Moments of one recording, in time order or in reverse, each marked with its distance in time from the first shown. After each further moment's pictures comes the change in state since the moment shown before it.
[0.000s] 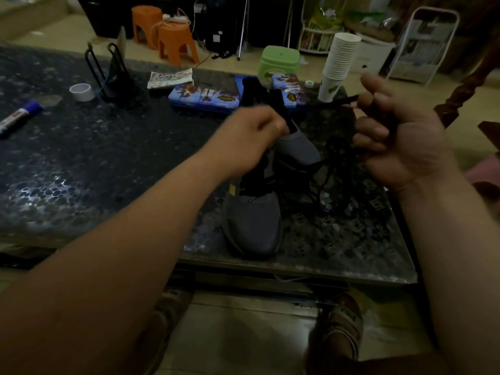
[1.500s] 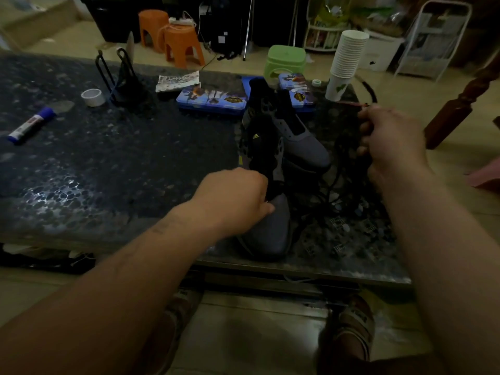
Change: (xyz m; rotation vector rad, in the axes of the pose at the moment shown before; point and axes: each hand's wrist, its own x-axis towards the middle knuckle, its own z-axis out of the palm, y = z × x) left_hand -0.060 -0.005 0.010 0.751 -0.298 -0.152; right_hand 0.024 0.028 0.014 -0.502 0.595 -0.025
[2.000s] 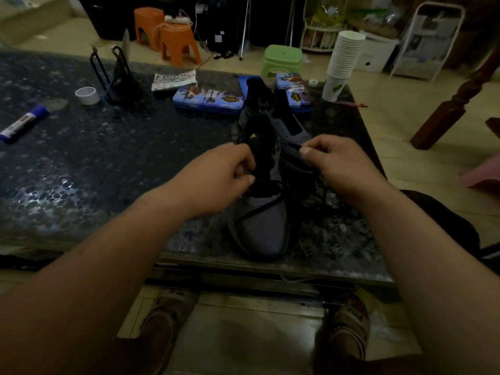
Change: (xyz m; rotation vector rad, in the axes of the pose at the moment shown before) left_hand 0.010 -0.042 -0.004 -0.385 0.160 0.059; right_hand -0.021 0.037 0.013 -0.485 -0.481 -0.186
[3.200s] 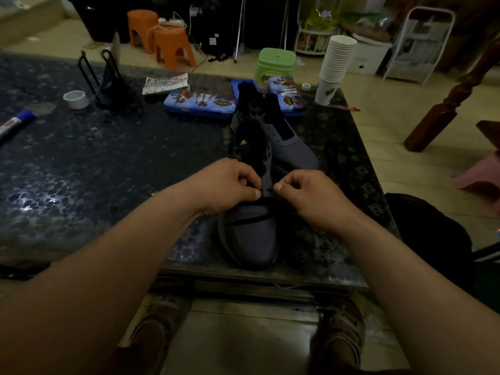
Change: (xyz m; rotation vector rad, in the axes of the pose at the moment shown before) left_hand 0.031 0.009 0.020 -0.300 -0.218 -0.166; right_hand -0.021 0.017 0.021 -0.213 -0.172 -0.066
